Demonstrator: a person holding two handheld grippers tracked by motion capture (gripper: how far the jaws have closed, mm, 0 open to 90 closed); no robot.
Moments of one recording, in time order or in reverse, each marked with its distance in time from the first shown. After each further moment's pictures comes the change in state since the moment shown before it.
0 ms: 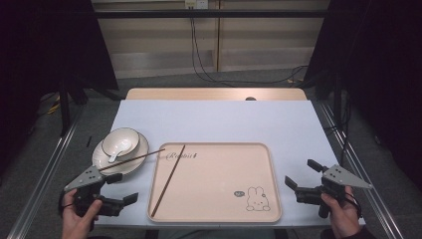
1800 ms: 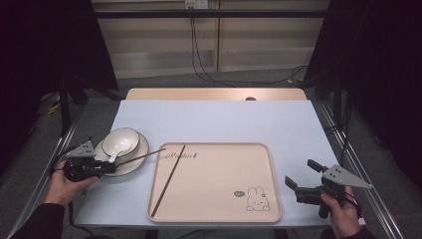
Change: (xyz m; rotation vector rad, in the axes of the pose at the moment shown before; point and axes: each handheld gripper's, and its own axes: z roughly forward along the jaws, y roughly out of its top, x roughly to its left) left arm 0.115 0.011 0.014 0.280 0.042 0.182; right arm -0.001 -0.001 0.000 0.004 -0.002 -0.003
